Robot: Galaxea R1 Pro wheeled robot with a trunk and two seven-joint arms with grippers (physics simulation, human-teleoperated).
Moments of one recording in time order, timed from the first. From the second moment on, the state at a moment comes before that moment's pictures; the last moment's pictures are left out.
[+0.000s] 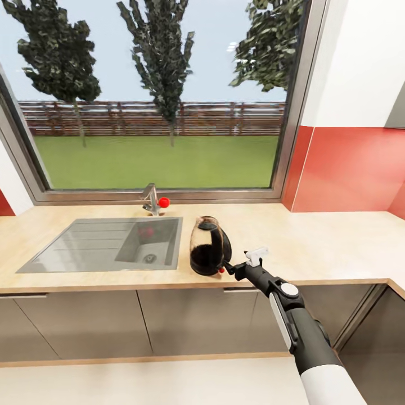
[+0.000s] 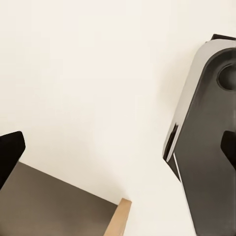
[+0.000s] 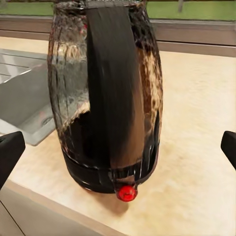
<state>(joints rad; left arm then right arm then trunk) -0.05 0.05 -0.36 -0.09 0.54 -0.07 0.35 -0.54 0.07 -0.01 -1.17 0.11 0.19 0.46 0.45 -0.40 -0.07</state>
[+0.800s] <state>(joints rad) -0.05 0.04 -0.36 -0.08 0.53 -0.08 0.35 -0.54 0.07 -0.01 -1.17 0.11 0.19 0.46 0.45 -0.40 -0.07</state>
